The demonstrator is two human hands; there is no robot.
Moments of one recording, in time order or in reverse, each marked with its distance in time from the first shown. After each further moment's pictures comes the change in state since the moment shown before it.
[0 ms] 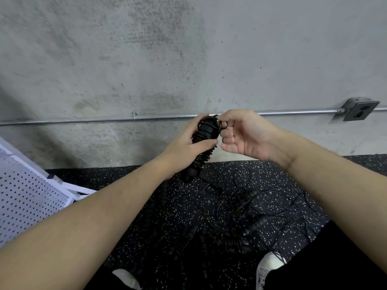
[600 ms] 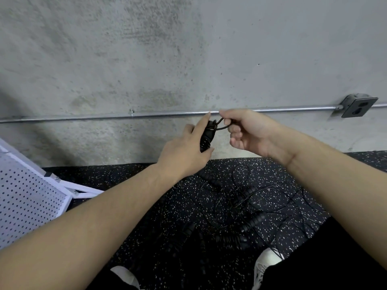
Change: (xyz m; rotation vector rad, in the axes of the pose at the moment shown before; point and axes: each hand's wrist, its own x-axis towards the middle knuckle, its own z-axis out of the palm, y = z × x) left_hand -0.001 -0.006 0.015 0.957 0.102 0.046; right_hand 0.003 0.004 -0.011 -0.101 0.210 0.013
